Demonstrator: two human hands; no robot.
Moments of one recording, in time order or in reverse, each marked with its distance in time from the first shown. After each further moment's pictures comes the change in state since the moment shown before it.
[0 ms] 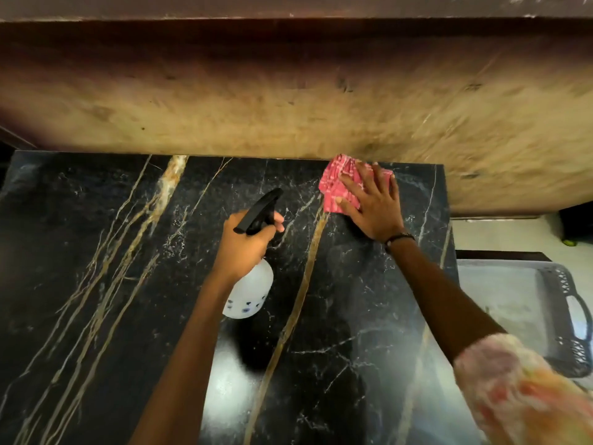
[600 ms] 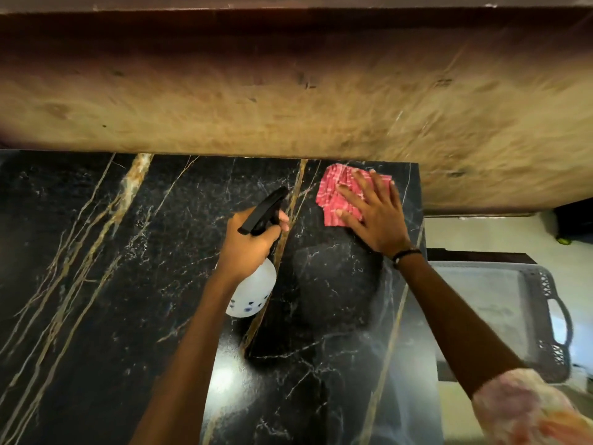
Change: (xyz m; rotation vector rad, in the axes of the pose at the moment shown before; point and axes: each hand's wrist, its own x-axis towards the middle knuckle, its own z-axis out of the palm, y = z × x) left_hand 0.010 0.015 0.072 0.036 -0.005 0.033; right_hand -0.026 0.065 0.000 0.002 0.047 -0.138
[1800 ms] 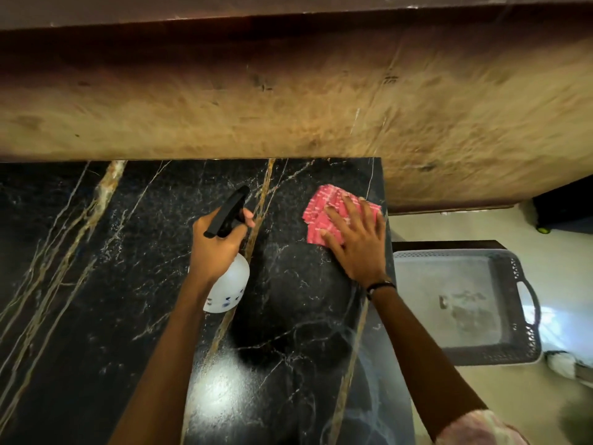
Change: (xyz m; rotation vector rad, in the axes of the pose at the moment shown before) left_hand -0.021 0.005 0.016 0.084 0.126 0.109; right_hand -0.076 -0.007 0.011 0.084 0.095 0.229
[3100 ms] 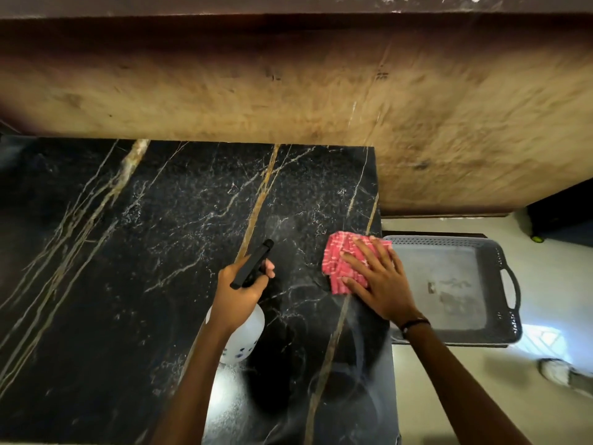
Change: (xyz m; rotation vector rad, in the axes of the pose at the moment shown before) left_hand -0.141 -0.021 0.024 -0.062 -0.069 -0.132; right_hand -0.131 0.050 -0.024 -0.054 -0.102 -0.293
